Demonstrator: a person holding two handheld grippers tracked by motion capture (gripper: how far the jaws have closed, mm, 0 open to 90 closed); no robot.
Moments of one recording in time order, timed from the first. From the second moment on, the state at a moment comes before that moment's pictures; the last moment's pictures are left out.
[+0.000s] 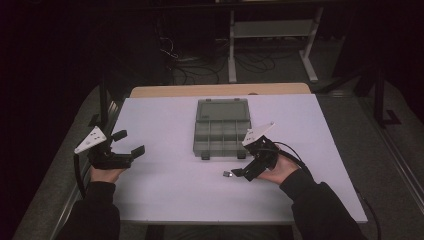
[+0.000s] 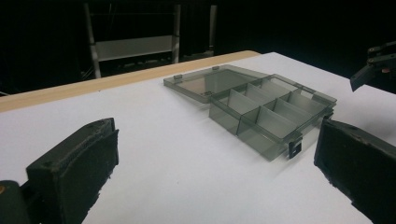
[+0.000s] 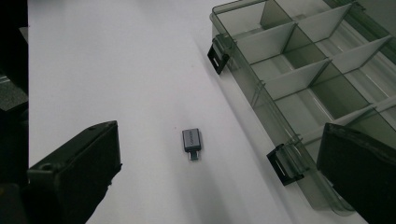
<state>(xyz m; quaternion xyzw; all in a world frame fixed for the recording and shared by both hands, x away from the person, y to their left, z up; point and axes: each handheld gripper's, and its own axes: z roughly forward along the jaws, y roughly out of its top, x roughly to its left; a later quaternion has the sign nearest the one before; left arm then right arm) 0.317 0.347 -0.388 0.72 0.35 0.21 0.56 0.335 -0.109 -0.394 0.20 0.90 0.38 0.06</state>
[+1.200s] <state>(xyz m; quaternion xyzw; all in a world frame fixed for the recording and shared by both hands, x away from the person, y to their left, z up) 0.317 0.346 -0.388 0.72 0.35 0.21 0.56 0.338 -0.079 -0.419 0.16 0.94 0.31 0.02</state>
